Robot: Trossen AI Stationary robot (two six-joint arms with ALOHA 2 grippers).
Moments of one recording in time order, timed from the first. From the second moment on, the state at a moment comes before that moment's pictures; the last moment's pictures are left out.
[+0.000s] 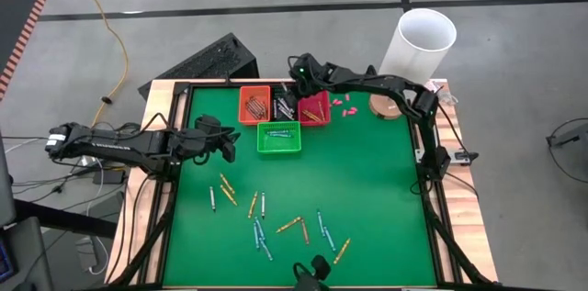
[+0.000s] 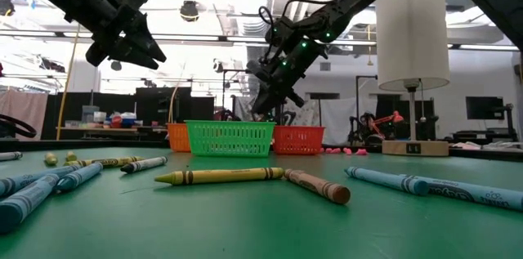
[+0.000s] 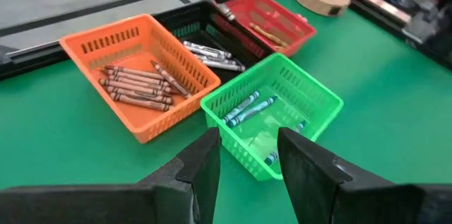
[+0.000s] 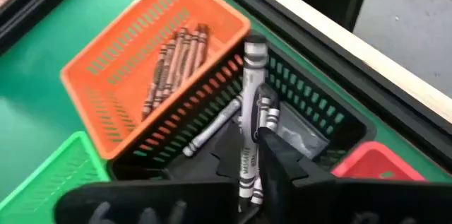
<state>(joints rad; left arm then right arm) -0.01 0.75 0.48 -0.22 -0.58 -0.58 -0.54 2.02 1.58 -0.28 -0.16 0.31</state>
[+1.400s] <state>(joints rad) -0.01 0.75 0.48 -0.21 -0.20 -0.31 0.14 2.02 1.83 -0.95 -0.13 0.28</state>
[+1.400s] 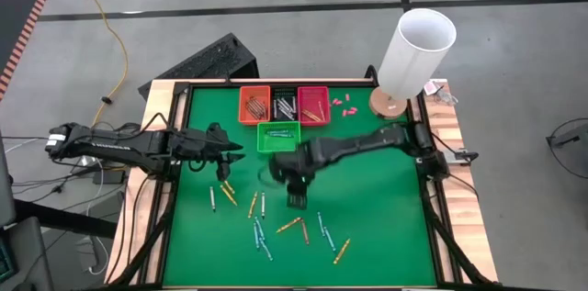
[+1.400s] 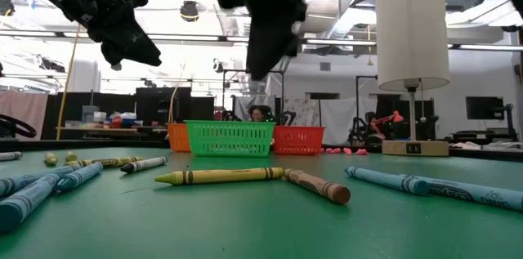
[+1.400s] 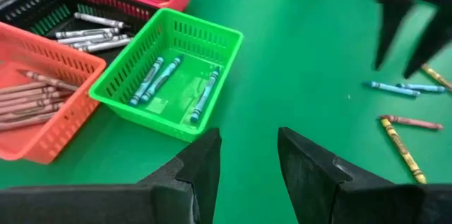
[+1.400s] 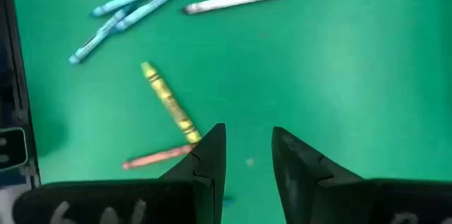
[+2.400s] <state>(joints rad) -0.01 0.75 0.48 -0.22 -0.07 -0.61 0.23 2.02 1.76 -0.46 0.08 0.04</state>
